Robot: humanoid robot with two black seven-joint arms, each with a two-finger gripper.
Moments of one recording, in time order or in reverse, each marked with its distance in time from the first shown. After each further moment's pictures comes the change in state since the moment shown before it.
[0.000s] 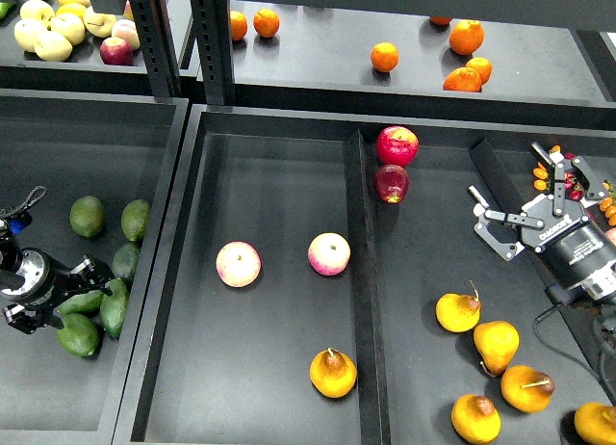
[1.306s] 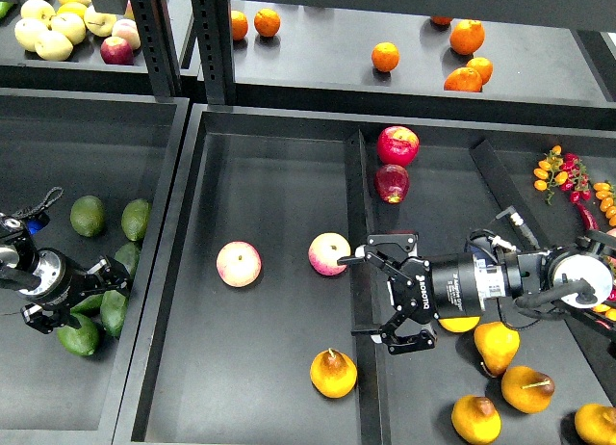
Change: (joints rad) left arm 0.005 -0.051 -0.019 -0.002 -0.001 0.000 0.000; right arm 0.646 -0.107 -1.165 -0.082 -0.039 0.058 -0.017
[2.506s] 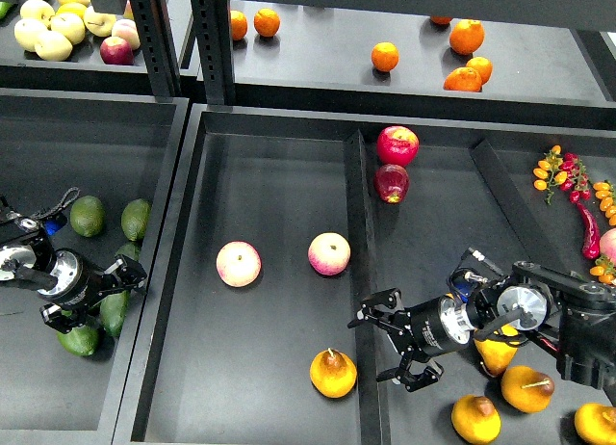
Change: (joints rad) left arm 0.003 -0.033 -0.018 0.000 0.002 0.000 0.000; right arm -0.098 0.420 -0.072 -0.510 -0.173 0.000 0.000
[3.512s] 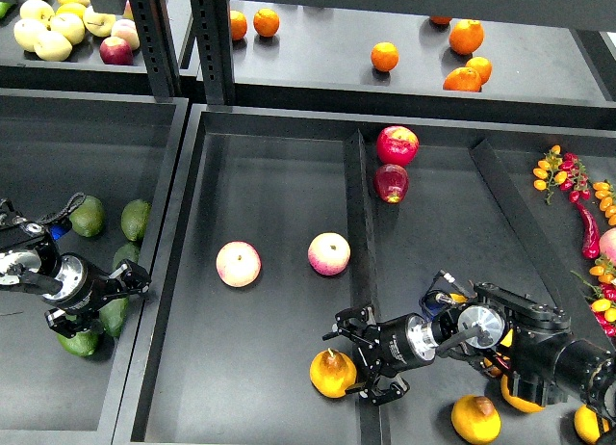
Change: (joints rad) left arm 0.004 -0.003 0.000 0.001 -0.002 0.000 0.000; right arm -0.025 0.073 0.053 -0.109 -0.001 0.000 0.000
